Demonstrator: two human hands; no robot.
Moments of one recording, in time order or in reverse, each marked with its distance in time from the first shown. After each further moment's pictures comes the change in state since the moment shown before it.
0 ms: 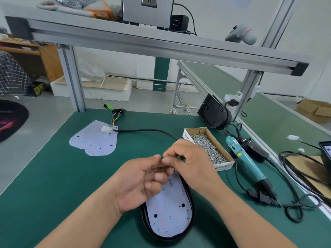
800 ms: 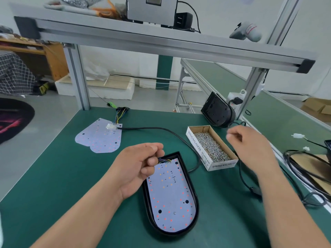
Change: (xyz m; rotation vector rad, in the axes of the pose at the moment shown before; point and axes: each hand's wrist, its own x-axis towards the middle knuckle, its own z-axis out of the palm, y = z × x) left_hand 0.011 0.011 -0.018 0.148 0.203 0.318; right_hand -0.003 0.060 -0.115 -0.600 0.210 0.434
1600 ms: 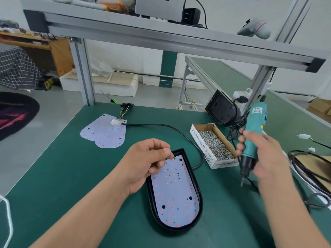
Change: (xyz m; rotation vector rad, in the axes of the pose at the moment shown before) left_hand 0.000 -0.006 -0.001 0.232 -0.056 0.082; right_hand -0.012 0.007 0.008 1.346 -0.014 0.399
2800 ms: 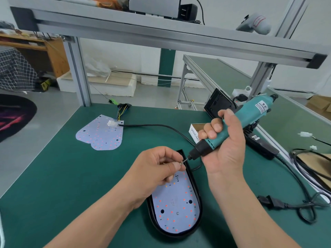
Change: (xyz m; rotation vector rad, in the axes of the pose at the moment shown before) left_hand -0.011 -0.010 0.020 0.248 -0.091 0.094; right_hand -0.042 0.014 0.123 0.631 -0.158 -0.123
